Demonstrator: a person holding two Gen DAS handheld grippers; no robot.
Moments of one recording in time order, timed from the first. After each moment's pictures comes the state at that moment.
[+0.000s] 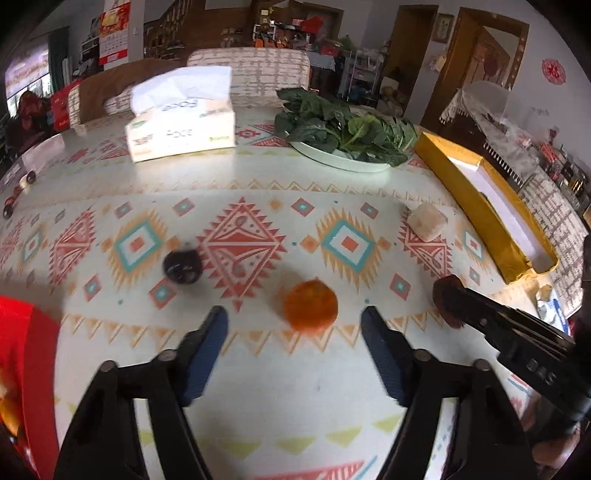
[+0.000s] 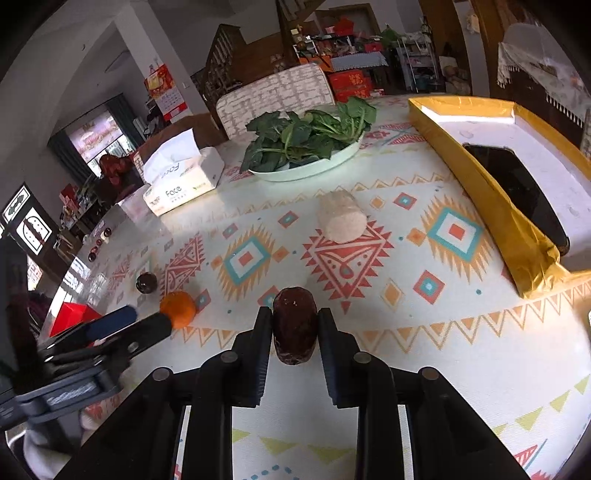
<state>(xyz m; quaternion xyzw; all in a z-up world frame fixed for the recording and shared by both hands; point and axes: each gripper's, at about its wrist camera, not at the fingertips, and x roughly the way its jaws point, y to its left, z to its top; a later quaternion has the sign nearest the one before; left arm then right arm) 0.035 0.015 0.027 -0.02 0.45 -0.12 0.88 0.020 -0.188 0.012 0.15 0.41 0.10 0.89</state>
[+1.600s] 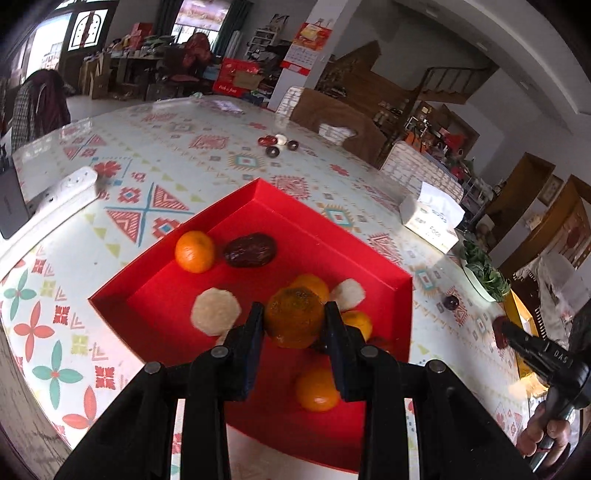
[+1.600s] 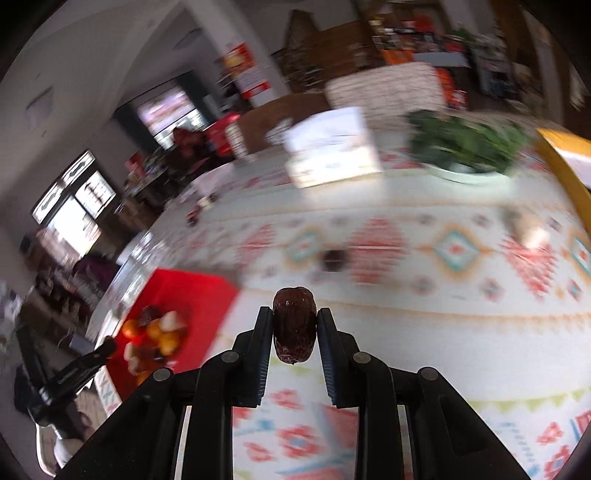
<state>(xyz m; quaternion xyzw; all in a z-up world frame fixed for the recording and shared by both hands) -0.154 0.332 0.061 -0.25 0.34 0.10 0.90 -0.005 -0.022 0.070 0.13 0.40 0.25 0.87</state>
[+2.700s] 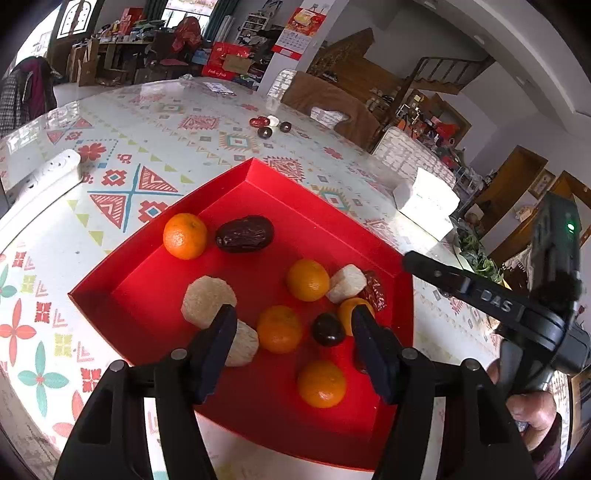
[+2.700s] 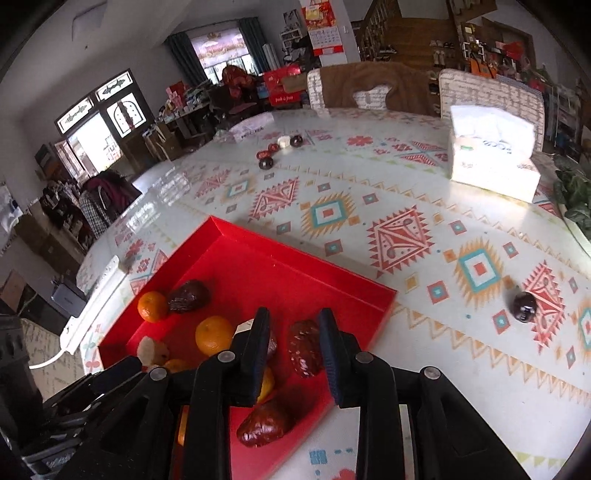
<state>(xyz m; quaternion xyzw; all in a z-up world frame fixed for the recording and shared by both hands) -0.144 0.338 0.047 -0.25 0.36 0.06 0.90 0.014 0.163 0.055 0.00 0.42 0.32 0.85</state>
